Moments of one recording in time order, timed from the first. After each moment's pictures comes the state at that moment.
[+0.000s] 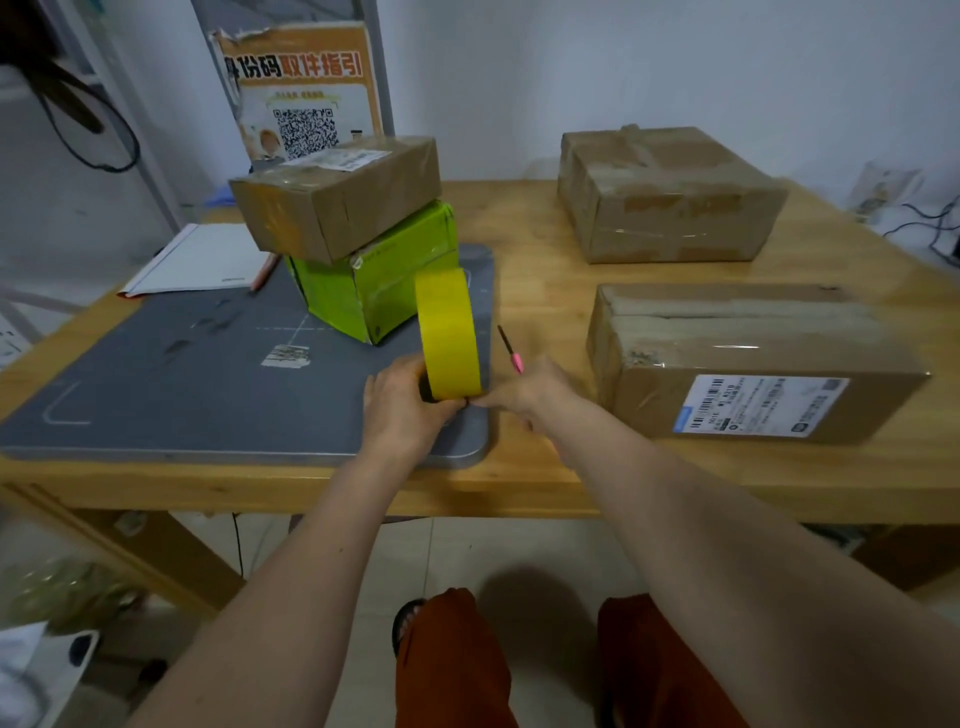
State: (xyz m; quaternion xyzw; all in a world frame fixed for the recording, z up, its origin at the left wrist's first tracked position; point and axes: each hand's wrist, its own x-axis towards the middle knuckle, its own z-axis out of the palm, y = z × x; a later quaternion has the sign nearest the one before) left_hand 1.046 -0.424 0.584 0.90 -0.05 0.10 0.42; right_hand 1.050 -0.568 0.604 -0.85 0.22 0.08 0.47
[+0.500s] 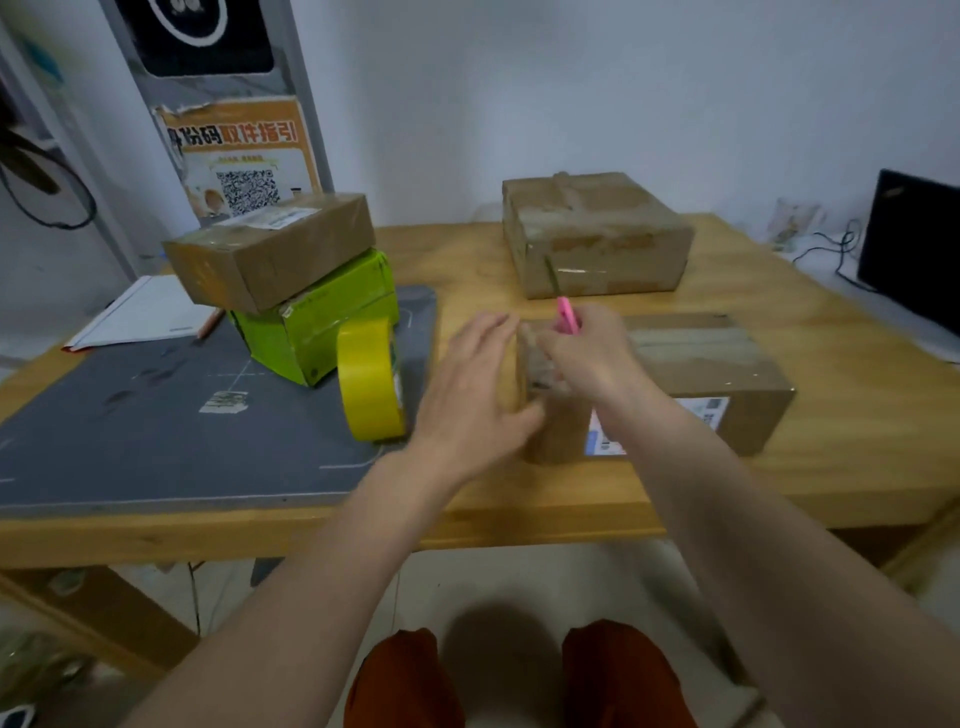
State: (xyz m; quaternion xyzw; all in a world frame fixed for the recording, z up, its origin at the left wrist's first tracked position) left_hand 0.991 -0.532 0.656 0.87 -0.33 0.15 0.32; right_hand 0.985 -0.672 0.686 -0.83 0.15 -0.16 0.51
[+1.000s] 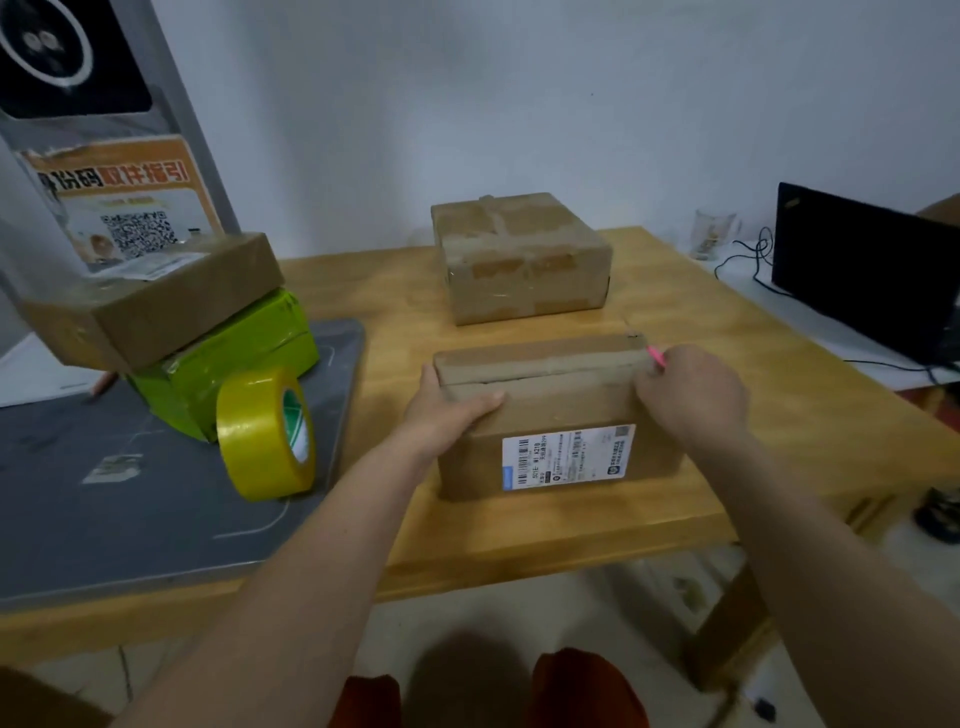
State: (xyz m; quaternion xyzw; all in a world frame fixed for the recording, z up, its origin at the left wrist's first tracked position) left_hand 1.047 -0.616 0.638 0.80 -0.08 -0.15 0.57; right_hand 0.951 -0.844 0.657 -0.91 0.34 -0.18 0.16
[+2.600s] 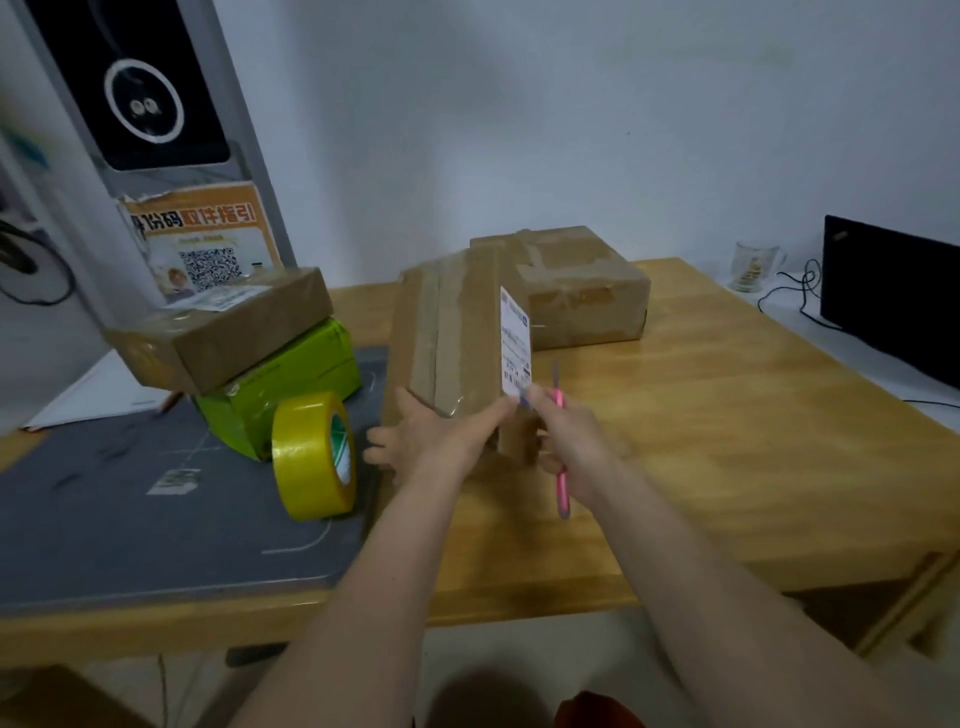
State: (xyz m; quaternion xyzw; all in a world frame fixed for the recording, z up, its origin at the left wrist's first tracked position) left_hand 1.030 -0.603 0.667 0.90 0.15 -0.01 0.42; right_hand 1.018 -0.737 0.632 -0.65 0.21 -0.08 0.73
